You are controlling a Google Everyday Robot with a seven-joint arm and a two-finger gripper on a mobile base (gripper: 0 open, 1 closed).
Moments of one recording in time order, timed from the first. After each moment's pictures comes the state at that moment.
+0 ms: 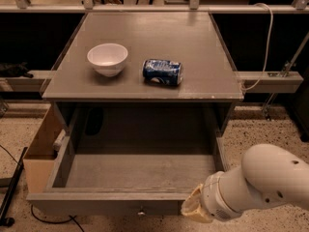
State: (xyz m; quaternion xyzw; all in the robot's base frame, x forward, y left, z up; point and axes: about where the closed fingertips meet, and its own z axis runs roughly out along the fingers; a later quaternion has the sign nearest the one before) arm 0.330 -0.092 0.658 -0.56 0.79 0.19 0.18
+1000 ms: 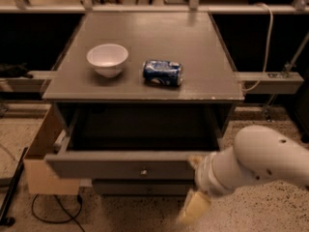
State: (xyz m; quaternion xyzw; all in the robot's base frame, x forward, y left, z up) arm 0.374 -0.086 0.669 -0.57 0.78 0.18 0.20
